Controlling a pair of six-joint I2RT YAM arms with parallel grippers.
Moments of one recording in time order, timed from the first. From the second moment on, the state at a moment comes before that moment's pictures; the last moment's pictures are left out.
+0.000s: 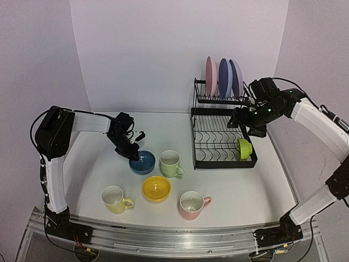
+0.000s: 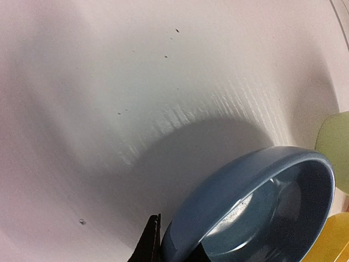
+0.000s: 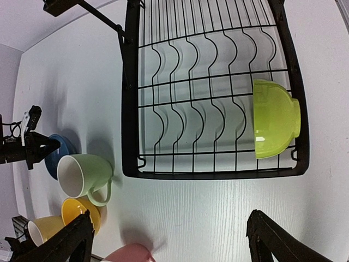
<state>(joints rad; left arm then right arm) -0.45 2.05 1.40 -0.61 0.29 0.05 0.45 1.46 1.49 -0.99 -0.05 0.58</state>
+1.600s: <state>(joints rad) -0.60 1.64 1.56 -0.33 0.52 0.02 0.74 1.80 1.74 -0.30 -0.51 0.86</state>
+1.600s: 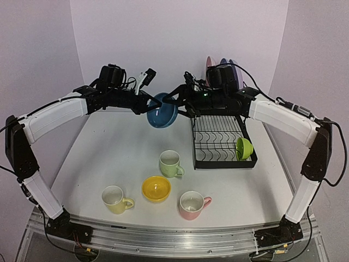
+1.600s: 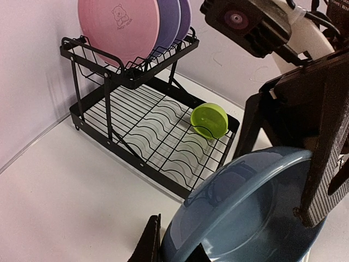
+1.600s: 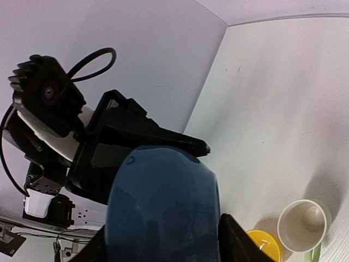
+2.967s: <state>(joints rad) -0.61 1.64 1.52 -0.28 0.56 -0.06 0.78 1.75 1.74 -0.54 -0.29 0.79</state>
